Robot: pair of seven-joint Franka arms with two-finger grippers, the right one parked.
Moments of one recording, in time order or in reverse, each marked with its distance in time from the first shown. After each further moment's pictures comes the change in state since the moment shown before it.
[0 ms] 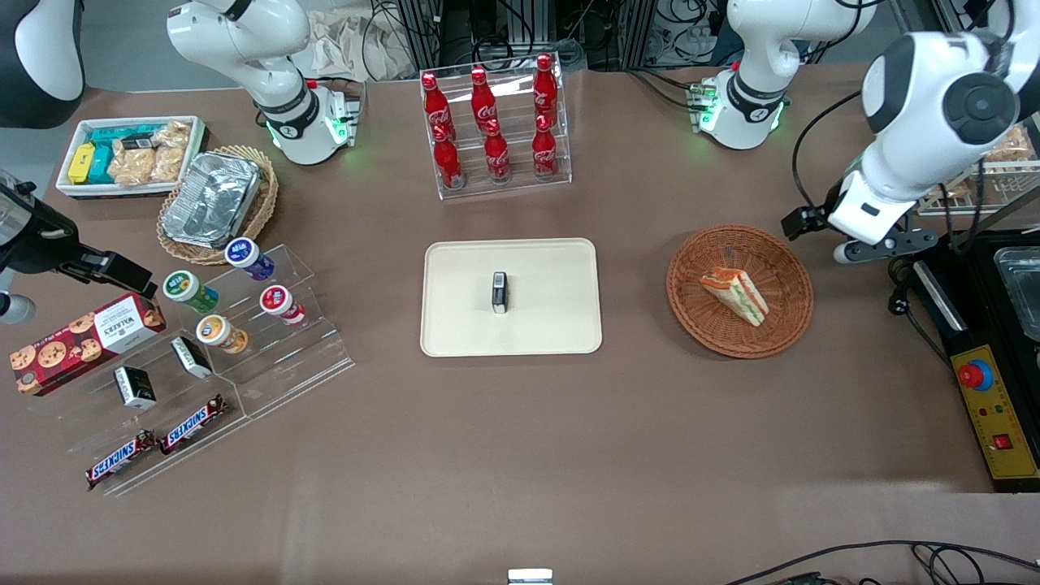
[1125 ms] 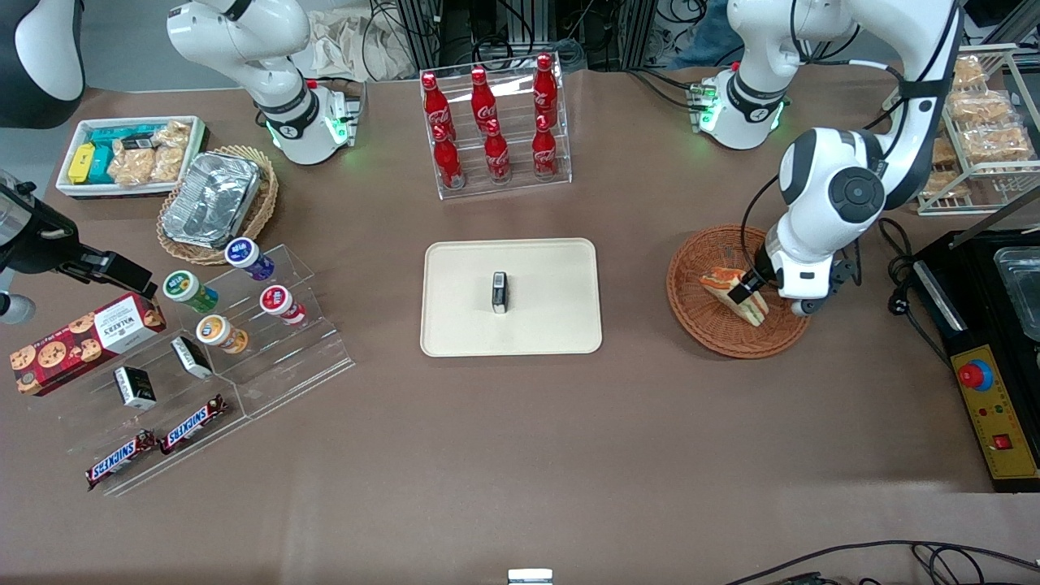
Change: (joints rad) arm -0.005 0.269 -0.089 -0.080 -0.057 0.401 -0.594
